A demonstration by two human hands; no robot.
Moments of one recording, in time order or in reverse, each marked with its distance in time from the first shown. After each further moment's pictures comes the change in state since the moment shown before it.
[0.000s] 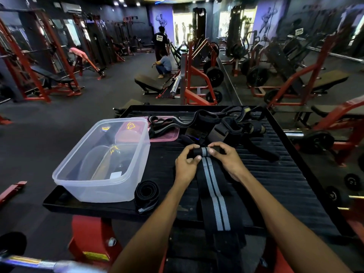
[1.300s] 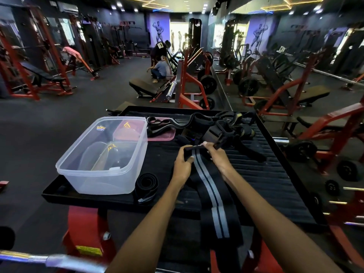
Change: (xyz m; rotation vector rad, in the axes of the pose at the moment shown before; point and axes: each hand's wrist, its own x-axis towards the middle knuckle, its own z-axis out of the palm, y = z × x) left_hand -0.017 0.013 0.000 -0.061 -0.028 -0.089; right_hand -0.029 -0.050 0.025 0.026 0.128 0.289
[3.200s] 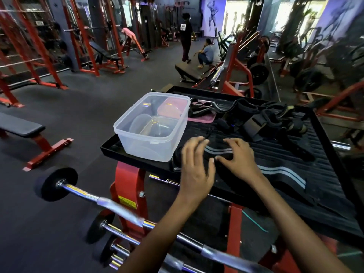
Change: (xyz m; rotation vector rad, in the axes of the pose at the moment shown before) left_hand -0.125 0.021 -0.045 0.667 0.519 0.687; right_hand -0.042 0.020 0.024 -0.967 -0.147 -0.504
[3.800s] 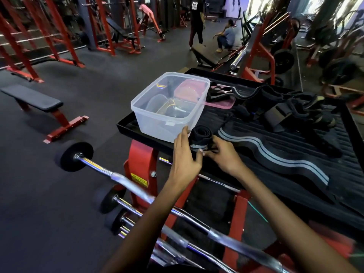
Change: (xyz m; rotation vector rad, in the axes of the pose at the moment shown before) left_hand -0.013 -0.055 -0.031 0.010 -0.234 -0.440; right_hand -0.008 -0.063 0.049 0.508 -0.199 -0.147
